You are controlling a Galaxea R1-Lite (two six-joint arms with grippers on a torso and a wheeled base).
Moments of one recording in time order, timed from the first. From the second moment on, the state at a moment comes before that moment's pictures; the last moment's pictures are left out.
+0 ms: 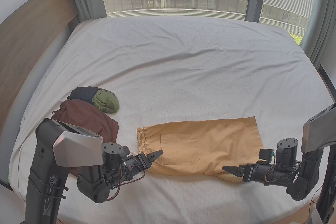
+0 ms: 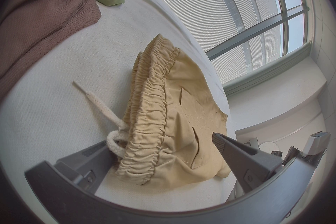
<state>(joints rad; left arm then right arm) -0.46 2.55 -0.62 -1.54 -0.19 -0.80 0.35 2.19 -0.11 -1.54 0.32 0.48</state>
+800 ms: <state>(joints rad) -0.46 2.58 -0.64 -1.54 -0.09 -0.75 0.34 2.18 -0.11 -1.54 0.32 0.48</state>
